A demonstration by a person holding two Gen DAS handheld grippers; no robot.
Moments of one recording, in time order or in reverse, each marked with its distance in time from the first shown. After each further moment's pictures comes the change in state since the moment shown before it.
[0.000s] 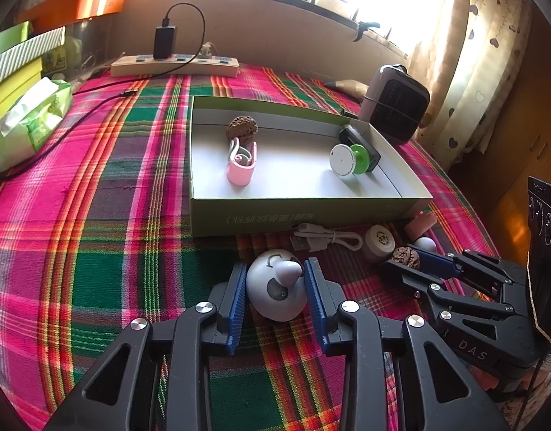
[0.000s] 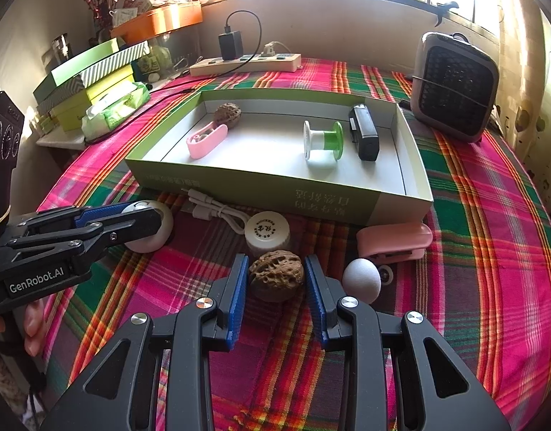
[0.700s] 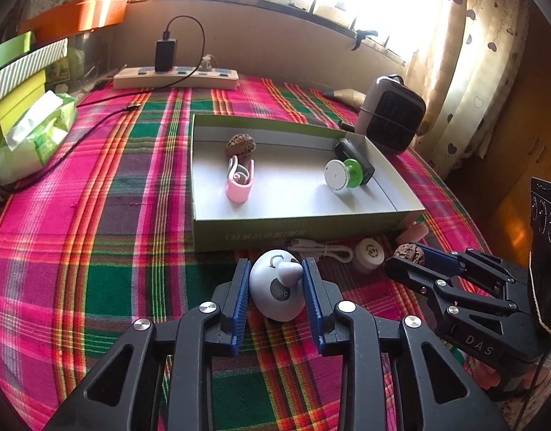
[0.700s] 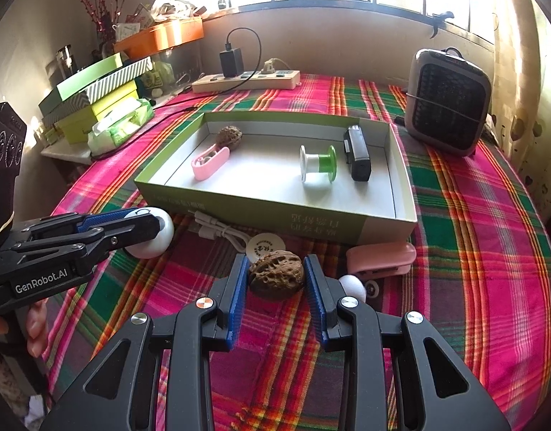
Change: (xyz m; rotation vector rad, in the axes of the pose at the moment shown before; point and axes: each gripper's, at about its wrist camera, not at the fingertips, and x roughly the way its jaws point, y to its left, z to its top) left arm -0.014 -0.003 0.009 0.010 -0.028 0.007; right arm -0.016 -0.003 0.009 0.008 -0.049 0.012
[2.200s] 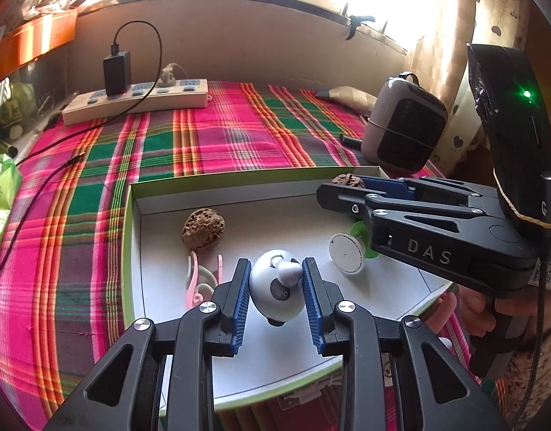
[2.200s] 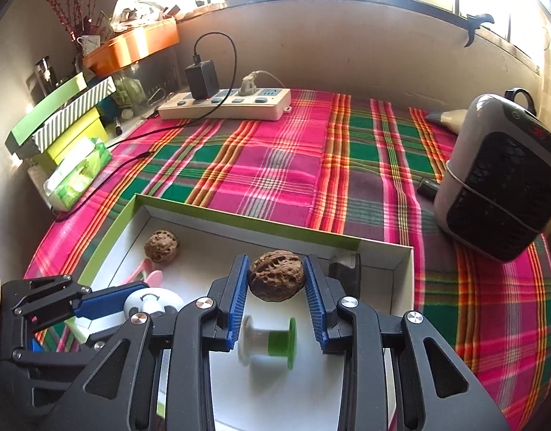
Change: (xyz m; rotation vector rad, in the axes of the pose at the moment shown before) left arm 0.075 -0.015 0.078 0.077 0.046 -0.003; right arm 0.089 -0.046 0.117 -0.026 0.051 0.038
